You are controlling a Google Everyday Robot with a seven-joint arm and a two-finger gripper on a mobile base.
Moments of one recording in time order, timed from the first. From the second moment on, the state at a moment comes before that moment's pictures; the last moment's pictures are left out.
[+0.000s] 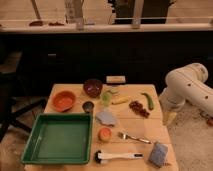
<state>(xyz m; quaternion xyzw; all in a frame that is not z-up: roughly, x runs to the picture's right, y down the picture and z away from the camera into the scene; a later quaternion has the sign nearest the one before) 0.286 0.111 0.683 -0.28 0.02 0.02 0.96</state>
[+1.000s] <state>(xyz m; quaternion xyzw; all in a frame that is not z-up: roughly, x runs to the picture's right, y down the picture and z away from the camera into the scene) 0.237 0.104 0.709 -0.26 -0.01 0.22 0.94</state>
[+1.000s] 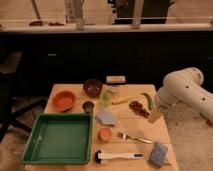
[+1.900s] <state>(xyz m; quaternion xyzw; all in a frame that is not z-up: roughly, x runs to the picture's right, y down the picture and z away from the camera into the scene) 0.223 0.102 0.721 -0.24 -0.01 0.23 0.94</state>
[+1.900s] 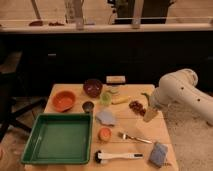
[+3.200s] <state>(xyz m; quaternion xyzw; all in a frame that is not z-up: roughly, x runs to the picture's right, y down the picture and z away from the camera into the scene) 0.192 0.091 0.810 -0.22 0.00 0.39 0.90</state>
